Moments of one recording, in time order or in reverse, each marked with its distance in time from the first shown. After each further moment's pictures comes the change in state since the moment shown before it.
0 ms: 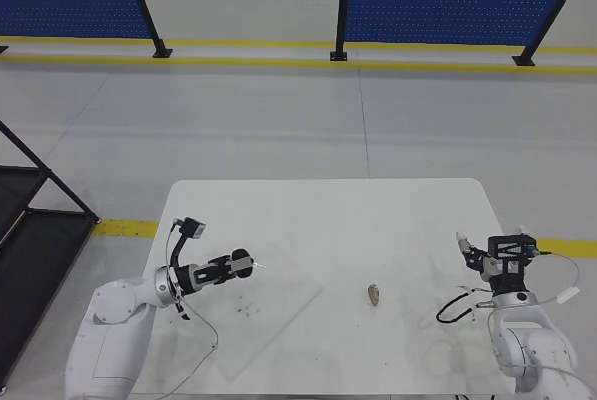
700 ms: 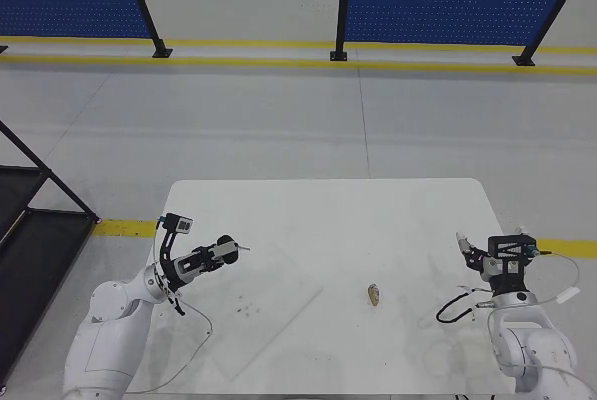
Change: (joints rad) left arm -0.028 0.025 0.013 0.095 -0.209 -0.015 0.016; right arm 0.000 0.000 0.000 0.000 0.000 0.000 0.000
